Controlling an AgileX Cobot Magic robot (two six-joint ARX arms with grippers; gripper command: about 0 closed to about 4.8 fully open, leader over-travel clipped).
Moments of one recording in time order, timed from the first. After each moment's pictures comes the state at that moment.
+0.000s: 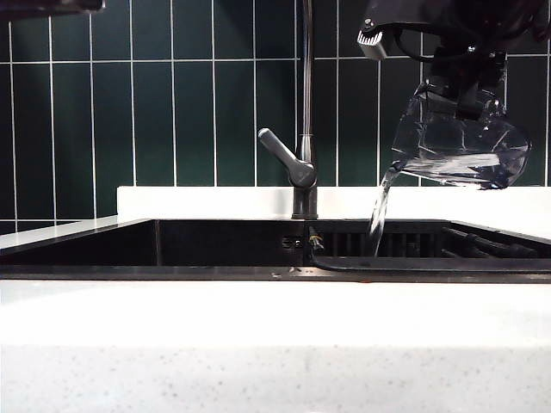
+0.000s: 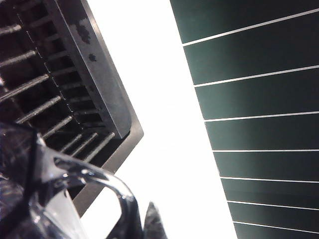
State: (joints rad) left arm -0.48 0.44 0.34 0.06 0.47 0.01; right arm 0.56 1.23 0.86 -0.04 0.58 -1.00
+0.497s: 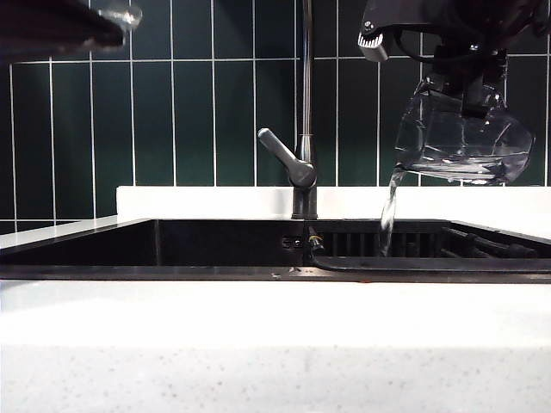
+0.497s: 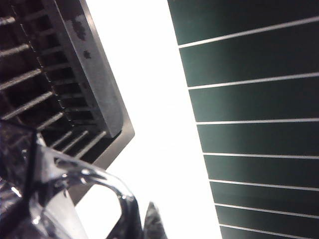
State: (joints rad) left arm -0.66 0.43 0.21 0.20 0.28 0.03; right arm 0.56 1.22 0.86 -0.02 0.59 -1.08
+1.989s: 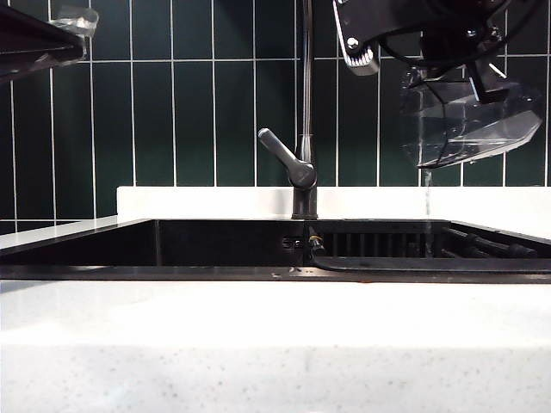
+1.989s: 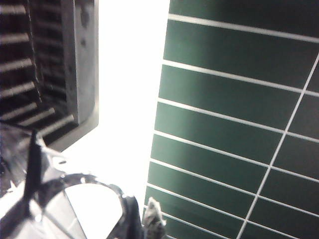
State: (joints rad) left arm -0.66 0.16 0.01 0.27 0.33 -0.06; right arm 0.68 1.22 0.86 0.00 0.73 -1.45
